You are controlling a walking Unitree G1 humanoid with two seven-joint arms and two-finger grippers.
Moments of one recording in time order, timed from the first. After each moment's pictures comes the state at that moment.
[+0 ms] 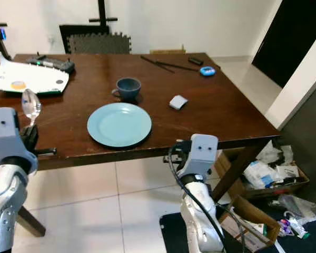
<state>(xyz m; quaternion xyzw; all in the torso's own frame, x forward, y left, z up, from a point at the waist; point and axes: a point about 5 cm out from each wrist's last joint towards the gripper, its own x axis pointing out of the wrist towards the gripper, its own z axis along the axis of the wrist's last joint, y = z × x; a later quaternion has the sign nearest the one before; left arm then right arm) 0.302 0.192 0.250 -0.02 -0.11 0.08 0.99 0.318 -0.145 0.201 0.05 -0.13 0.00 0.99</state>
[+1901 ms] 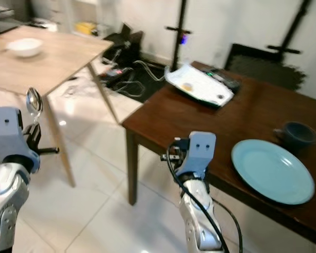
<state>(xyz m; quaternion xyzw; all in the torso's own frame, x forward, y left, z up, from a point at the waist) 0.303 0.190 0.252 -0.01 -0.11 0.08 0.99 0.319 -0.139 0.205 0.06 -0.13 0.01 0.99</state>
